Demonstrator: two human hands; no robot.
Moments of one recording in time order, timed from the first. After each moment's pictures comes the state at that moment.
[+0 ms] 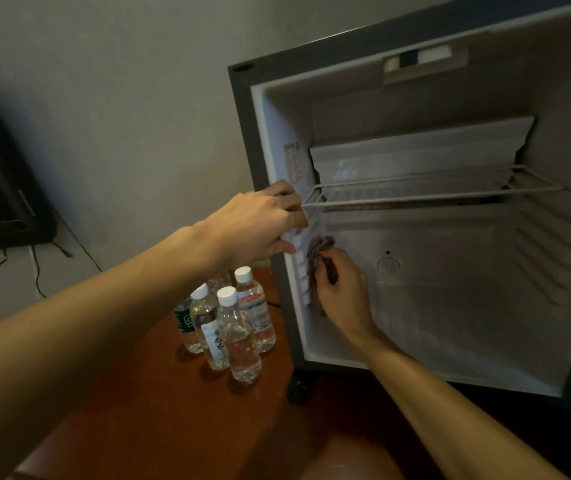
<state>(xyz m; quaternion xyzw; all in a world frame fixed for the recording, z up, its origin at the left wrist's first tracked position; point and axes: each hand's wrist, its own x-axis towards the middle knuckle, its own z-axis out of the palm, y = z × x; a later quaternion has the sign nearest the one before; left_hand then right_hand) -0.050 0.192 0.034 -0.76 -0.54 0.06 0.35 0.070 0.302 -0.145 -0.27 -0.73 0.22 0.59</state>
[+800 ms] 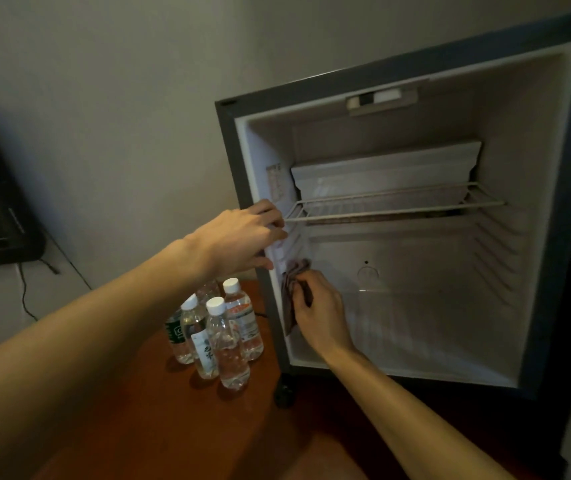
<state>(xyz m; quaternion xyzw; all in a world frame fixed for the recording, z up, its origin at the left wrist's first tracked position) -0.043 0.185 0.038 -0.75 -0.55 0.10 0.35 0.083 0.266 -0.144 -0.25 -0.76 0.23 0.56</state>
